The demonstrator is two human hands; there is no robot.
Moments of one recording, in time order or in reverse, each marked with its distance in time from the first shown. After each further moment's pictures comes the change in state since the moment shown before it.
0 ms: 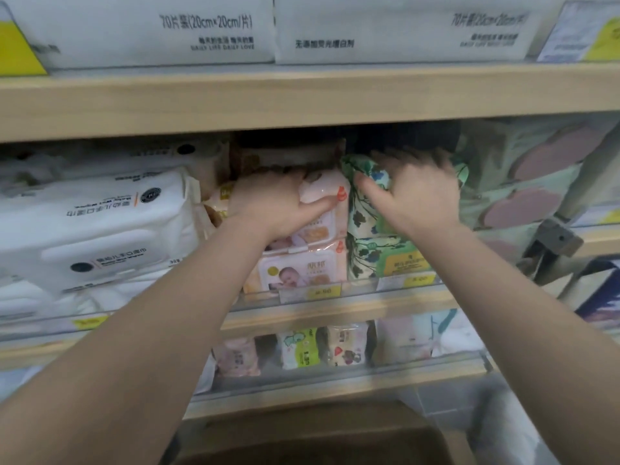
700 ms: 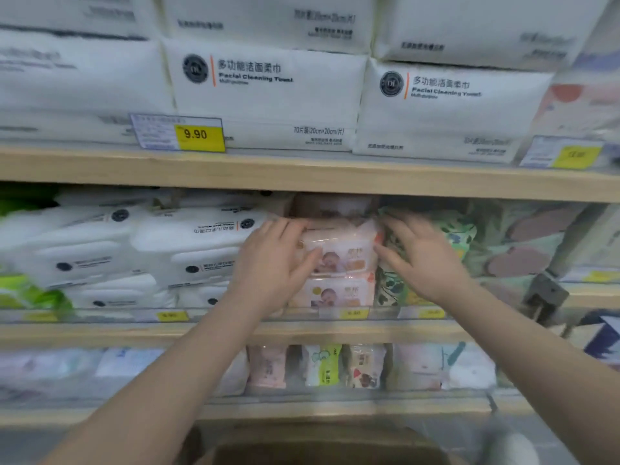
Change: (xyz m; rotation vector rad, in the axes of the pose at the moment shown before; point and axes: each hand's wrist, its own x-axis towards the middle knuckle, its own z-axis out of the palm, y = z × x) left_hand -0.112 -0.051 -0.046 -0.221 0.319 0.065; right_hand -0.034 -0.029 -0.056 0.172 -0.261 -0.210
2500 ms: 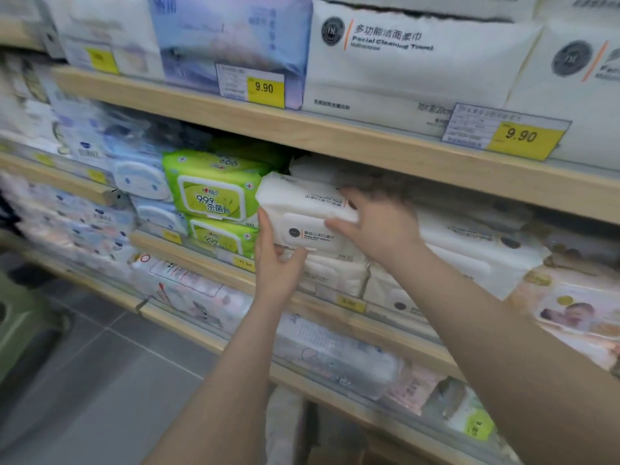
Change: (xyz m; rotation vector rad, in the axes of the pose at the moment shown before) left_hand -0.131 -0.227 -0.059 -0.774 0.413 -1.027; right_hand 0.133 -0.346 0.080 0.083 -0.106 -0.256
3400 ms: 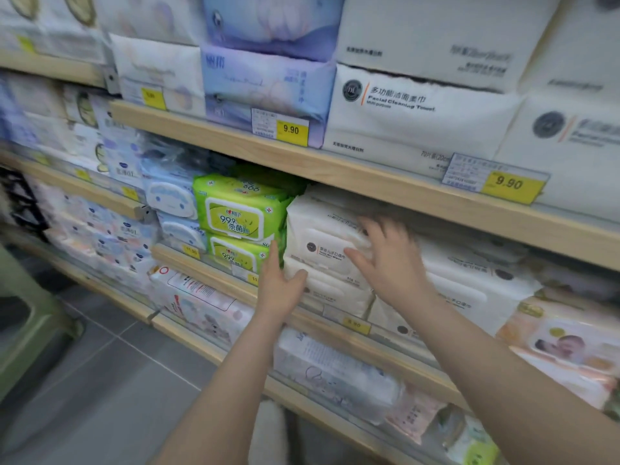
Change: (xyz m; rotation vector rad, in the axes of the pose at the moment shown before) left_hand -0.002 0.003 -0.020 0.147 -0.048 -0.055; right_hand -0.034 -0.004 -0.009 0.097 0.135 -0.093
